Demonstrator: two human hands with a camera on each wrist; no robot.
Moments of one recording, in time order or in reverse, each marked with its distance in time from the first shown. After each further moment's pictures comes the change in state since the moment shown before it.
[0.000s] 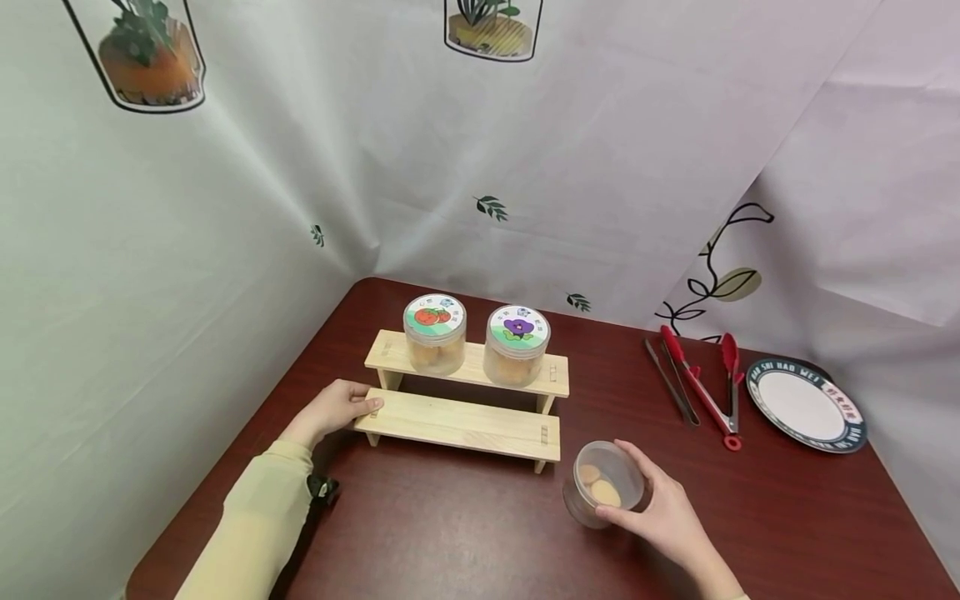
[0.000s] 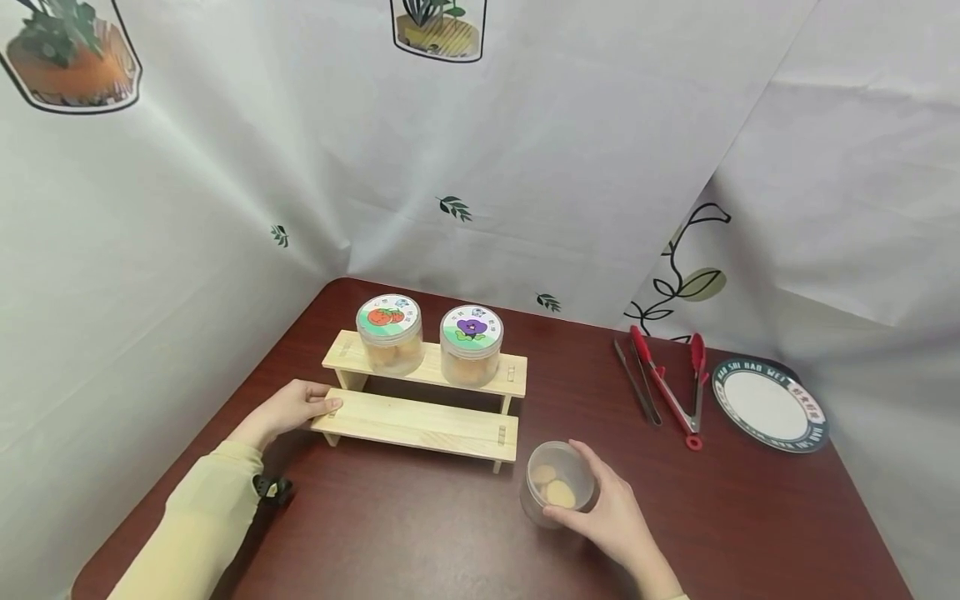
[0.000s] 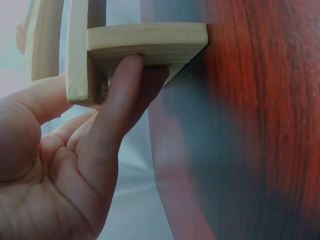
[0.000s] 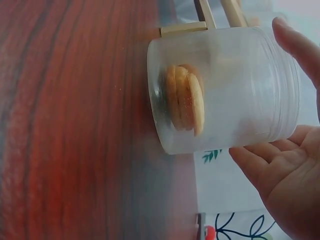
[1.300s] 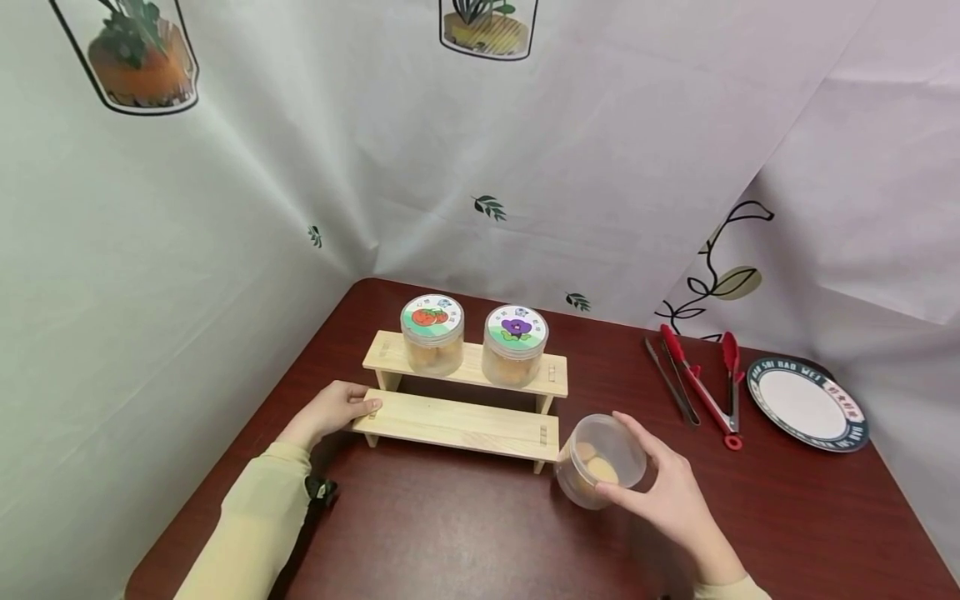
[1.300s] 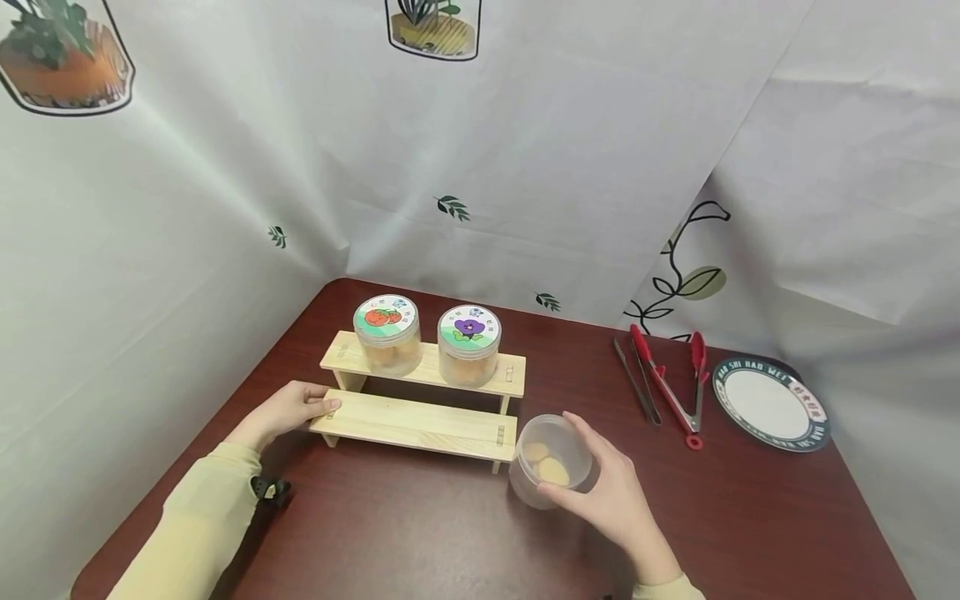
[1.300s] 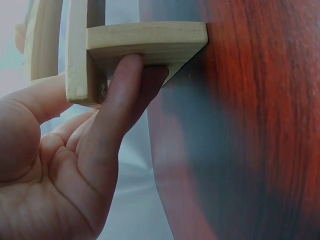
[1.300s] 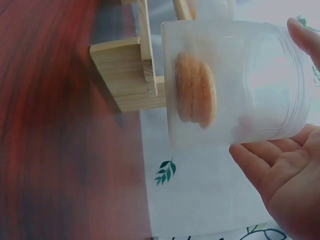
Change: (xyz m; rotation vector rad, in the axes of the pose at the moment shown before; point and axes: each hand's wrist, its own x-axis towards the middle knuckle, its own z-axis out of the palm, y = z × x) left_hand 0.001 0.000 0.001 -0.003 0.008 -0.023; right_hand 0.019 -0.028 -0.019 0.036 0.106 -0.175
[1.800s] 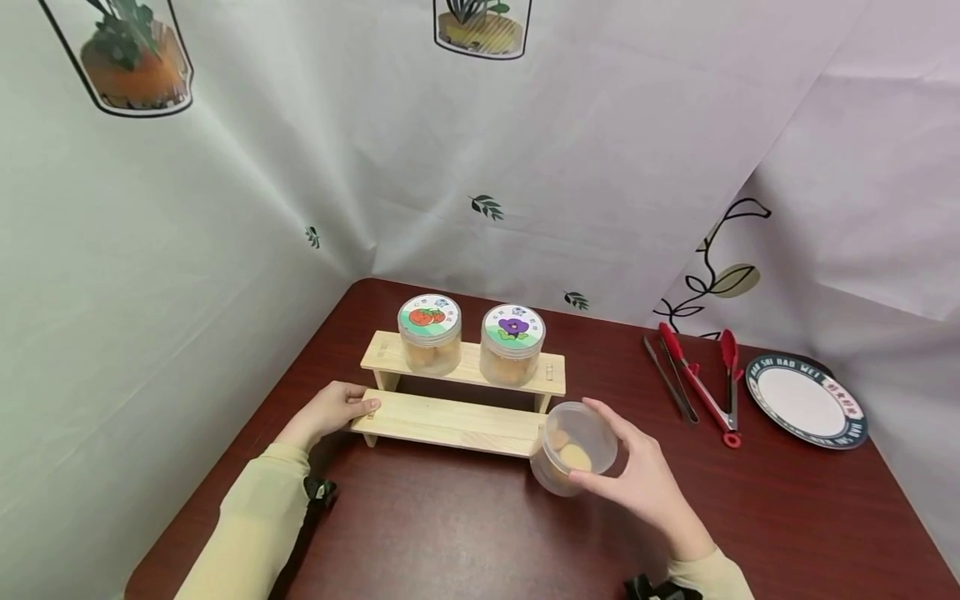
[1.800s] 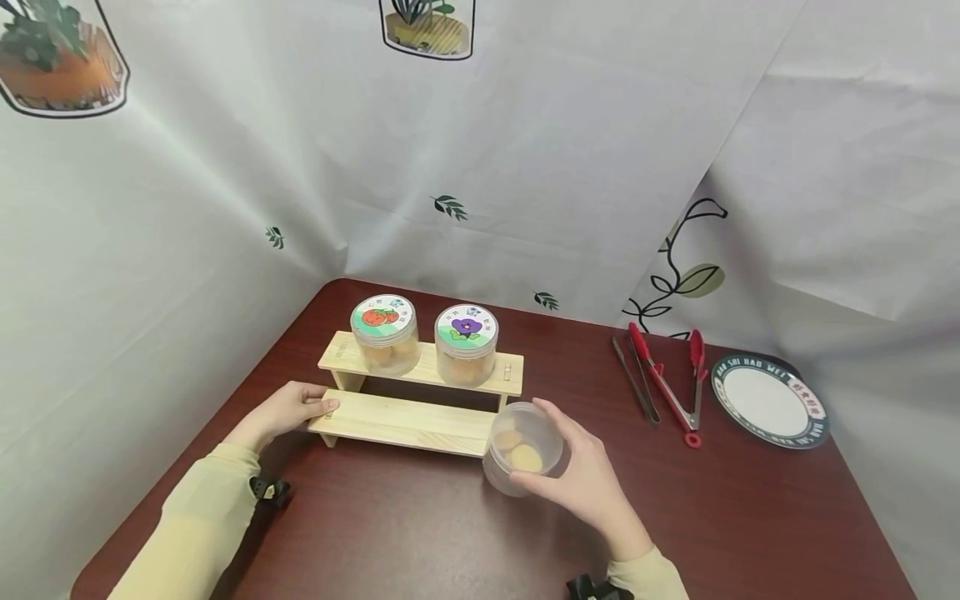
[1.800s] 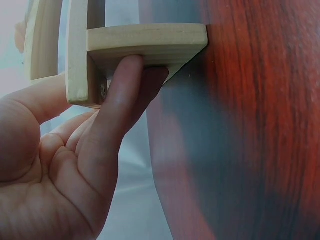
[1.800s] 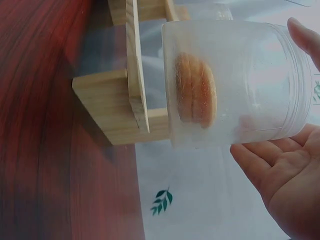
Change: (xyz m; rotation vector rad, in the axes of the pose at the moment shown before) left_hand -0.001 0.001 0.000 -0.001 -0.001 0.003; right_hand 0.019 -0.015 0.013 0.104 -0.056 -0.066
